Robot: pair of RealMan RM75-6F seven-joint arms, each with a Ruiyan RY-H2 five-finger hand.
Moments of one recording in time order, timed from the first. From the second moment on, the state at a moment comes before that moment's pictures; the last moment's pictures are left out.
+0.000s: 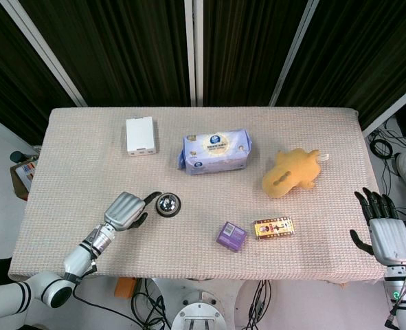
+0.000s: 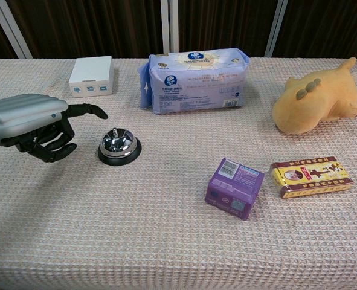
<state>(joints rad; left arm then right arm) -0.58 -1.49 -0.04 -1.47 1.44 0.98 0.19 0.09 -1.16 0.04 -1.58 -1.49 1.43 -0.08</state>
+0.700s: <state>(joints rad) -0.57 -1.47 0.01 -1.53 1.51 1.02 0.18 0.10 -1.15 0.05 -1.58 -1.47 1.42 -0.08</state>
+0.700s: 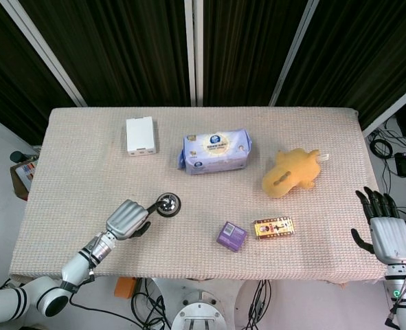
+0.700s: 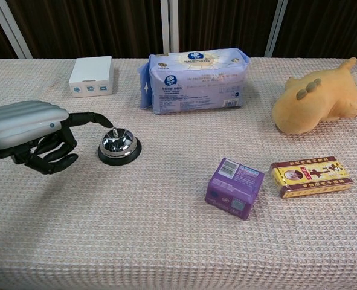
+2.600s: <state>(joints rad) -0.61 -1.50 0.00 -1.51 1.43 0.96 0.23 0.10 -1.16 0.05 -1.56 -1.46 1.41 -0.07</state>
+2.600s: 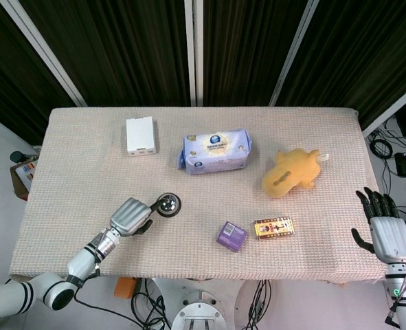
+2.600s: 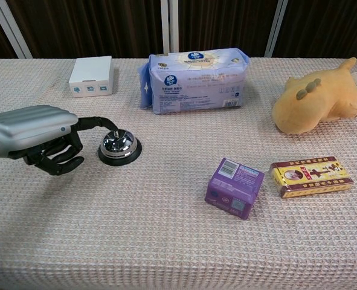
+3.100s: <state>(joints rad) -0.61 -1.49 0.01 -1.51 1.42 0.95 0.24 0.11 -1.16 0.05 -1.56 -1.46 1.40 -0.07</state>
